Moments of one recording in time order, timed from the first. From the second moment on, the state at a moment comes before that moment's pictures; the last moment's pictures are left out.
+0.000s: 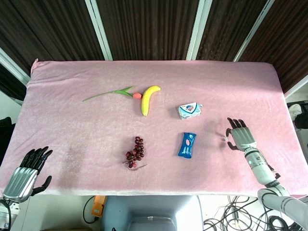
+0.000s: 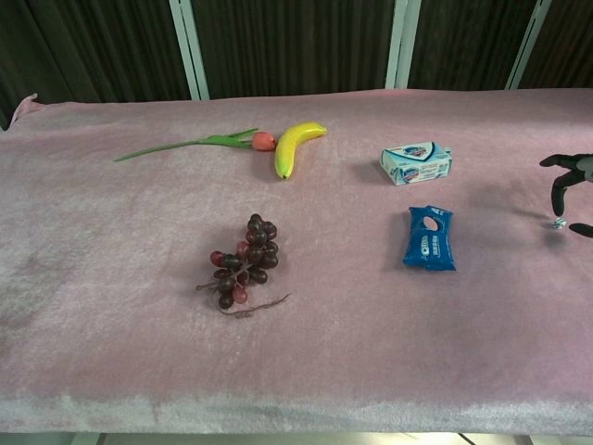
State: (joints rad) left arm -0.14 -1.10 0.06 -1.57 1.65 1.44 -0.03; right arm 0.55 -1.51 0.08 -0.93 -1.32 0.79 0.01
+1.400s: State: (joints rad) left arm -0.14 -1.10 0.06 -1.57 1.65 1.45 -0.04; right arm 0.56 -1.54 0.09 -0.91 -1.30 0.80 -0.03
